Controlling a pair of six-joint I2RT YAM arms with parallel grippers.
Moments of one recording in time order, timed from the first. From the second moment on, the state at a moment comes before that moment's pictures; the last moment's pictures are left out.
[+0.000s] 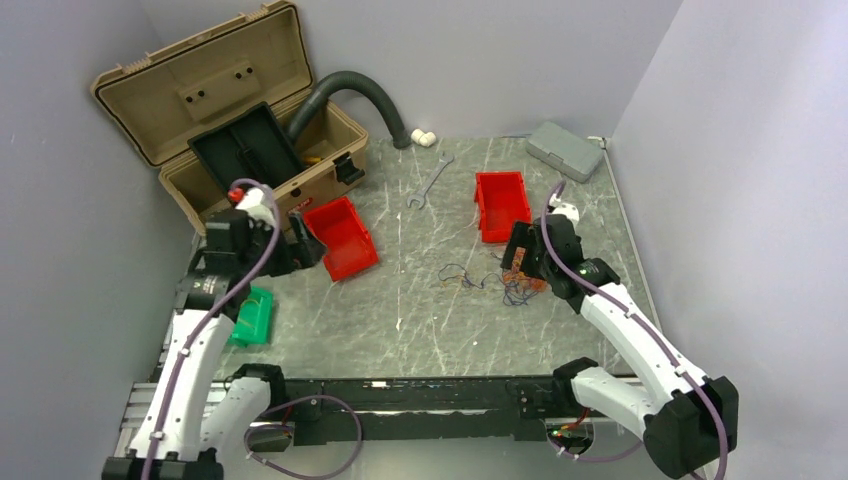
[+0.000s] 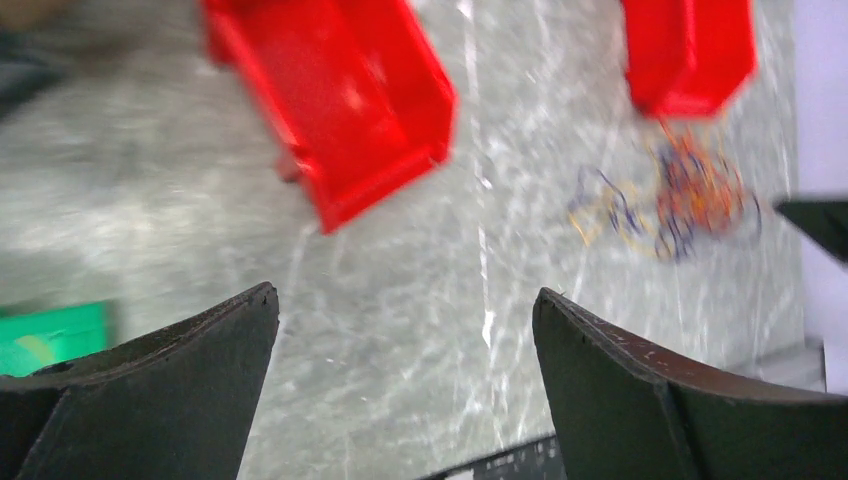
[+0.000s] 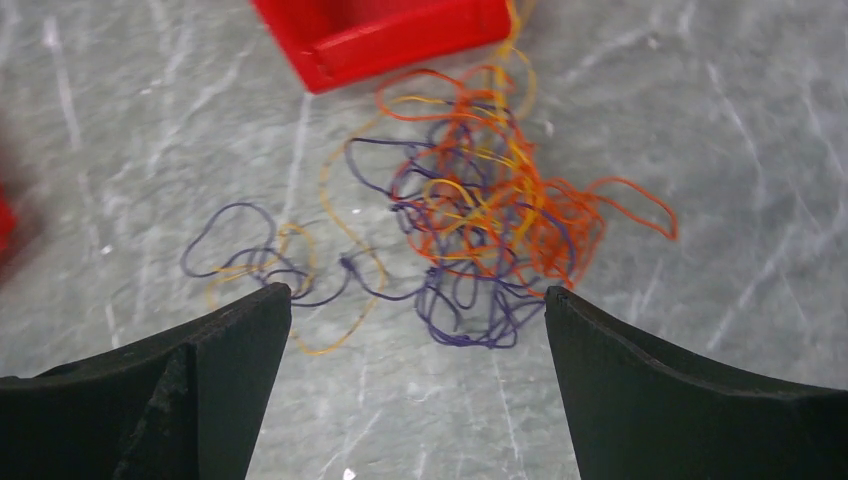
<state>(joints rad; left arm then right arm) -0.01 0.81 0.90 -0.69 0.26 -0.39 0.39 0.99 0.77 -0.53 0.22 0.50</state>
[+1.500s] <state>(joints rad) -0.57 0.99 0.73 -0.33 0.46 -0.33 0.78 1.00 0.87 -0.43 0.06 0.49</state>
